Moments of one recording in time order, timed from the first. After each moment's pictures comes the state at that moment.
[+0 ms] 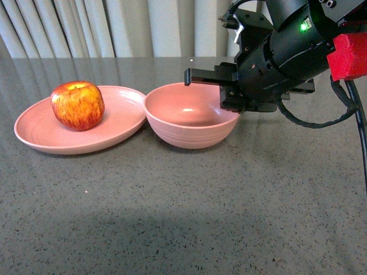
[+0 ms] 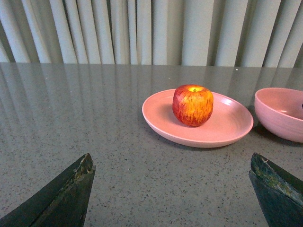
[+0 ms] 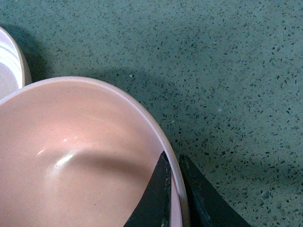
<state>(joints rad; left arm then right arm) 0.00 0.01 0.02 0.00 0.00 -0.01 0.41 1.96 1.36 -0.11 -0.02 0.27</state>
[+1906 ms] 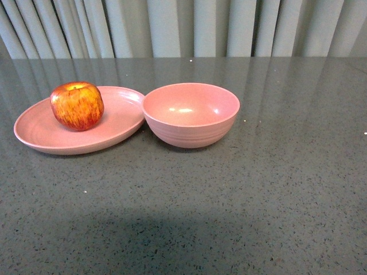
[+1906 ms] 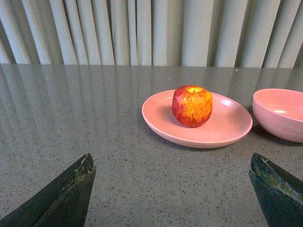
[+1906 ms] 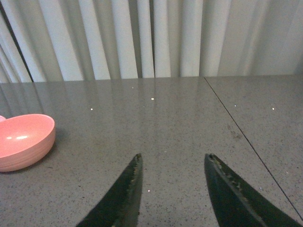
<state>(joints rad) 0.00 0.01 0.02 0.00 0.00 -0.01 0.00 0.31 0.21 0.10 0.00 0.02</state>
